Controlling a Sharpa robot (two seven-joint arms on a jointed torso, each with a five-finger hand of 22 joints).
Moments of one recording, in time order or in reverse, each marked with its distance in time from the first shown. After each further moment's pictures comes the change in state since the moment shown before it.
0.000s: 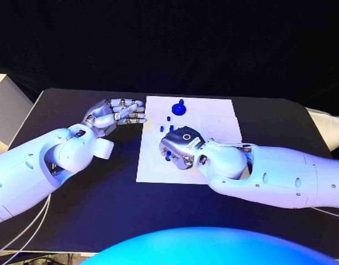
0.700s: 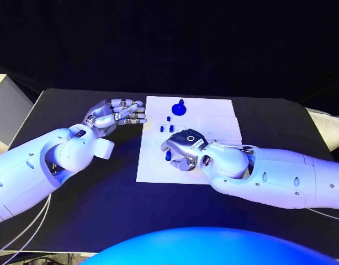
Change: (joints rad) left arm -0.001 0.000 0.000 -0.002 0.000 0.001 -0.001; left_hand 0.000 0.000 0.000 0.000 0.000 0.000 0.000 0.000 -0.001 0.000 0.000 0.000 0.000 0.000 0.000 0.000 0.001 0.000 0.000 0.000 0.000 -0.001; right arm -0.013 -0.004 -0.009 -0.042 0.049 -0.017 0.025; right_hand -0.071 -0.021 -0.252 0.015 0.055 -0.211 0.044 -0.130 -0.052 -0.194 -0.006 -0.058 -0.004 -0.010 0.038 -0.073 -0.157 0.016 -0.034 0.041 -0.219 -0.179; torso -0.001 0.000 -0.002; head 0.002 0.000
